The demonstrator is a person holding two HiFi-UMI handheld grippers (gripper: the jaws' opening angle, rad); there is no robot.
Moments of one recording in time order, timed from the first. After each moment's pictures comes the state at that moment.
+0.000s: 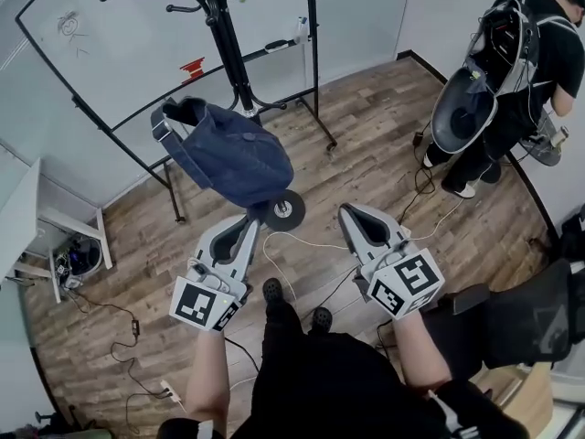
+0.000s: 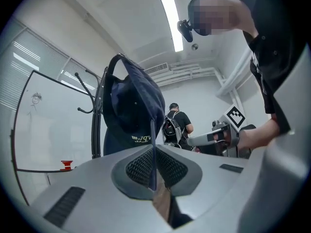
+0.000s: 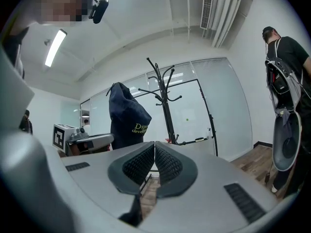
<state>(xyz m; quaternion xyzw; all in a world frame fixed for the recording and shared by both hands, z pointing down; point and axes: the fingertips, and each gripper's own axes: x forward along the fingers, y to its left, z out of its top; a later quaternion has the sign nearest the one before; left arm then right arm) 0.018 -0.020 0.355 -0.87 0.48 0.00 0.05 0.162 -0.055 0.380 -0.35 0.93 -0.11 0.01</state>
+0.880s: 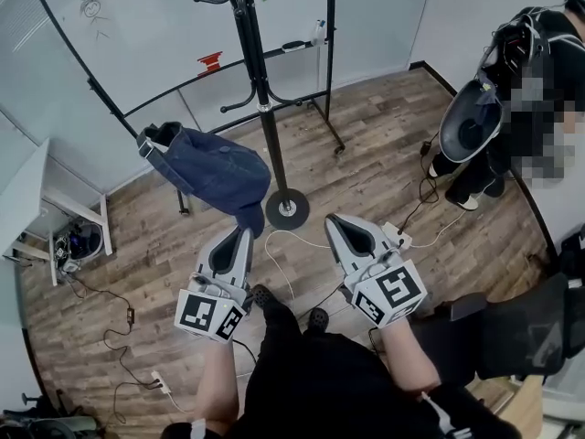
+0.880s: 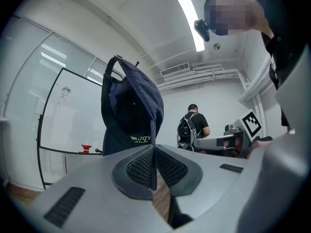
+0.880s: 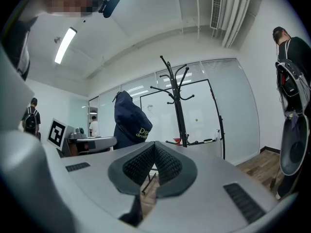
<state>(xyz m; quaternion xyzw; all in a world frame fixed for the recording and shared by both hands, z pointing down) -0.020 0.020 0.377 -0.81 0.58 0.04 -0.02 0.119 -0.018 0.384 -0.31 0.95 -0.07 0.00</state>
